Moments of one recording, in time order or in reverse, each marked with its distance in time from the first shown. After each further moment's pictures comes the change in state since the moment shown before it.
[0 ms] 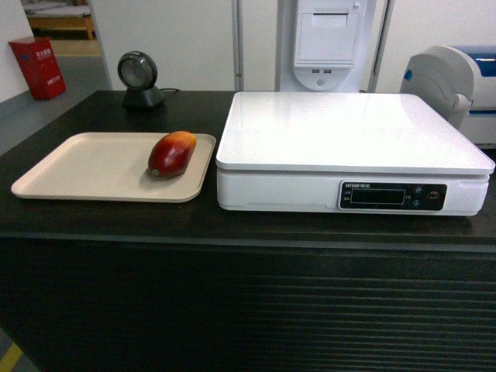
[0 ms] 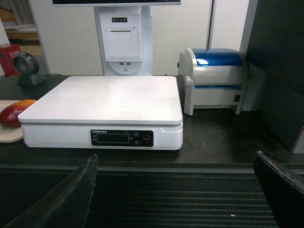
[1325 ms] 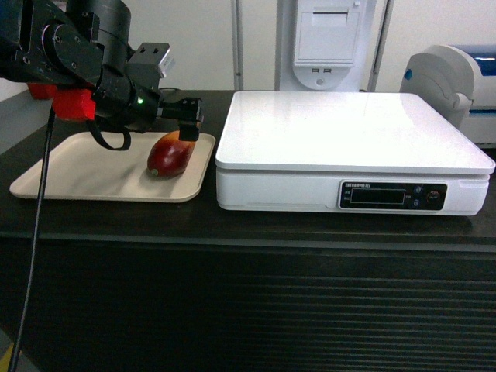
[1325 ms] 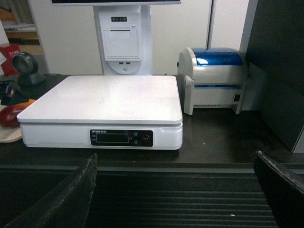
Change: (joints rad) left arm 0.008 1.738 1.555 -0.281 0.394 0.154; right arm 0.000 0.000 0.000 0.000 0.000 0.000
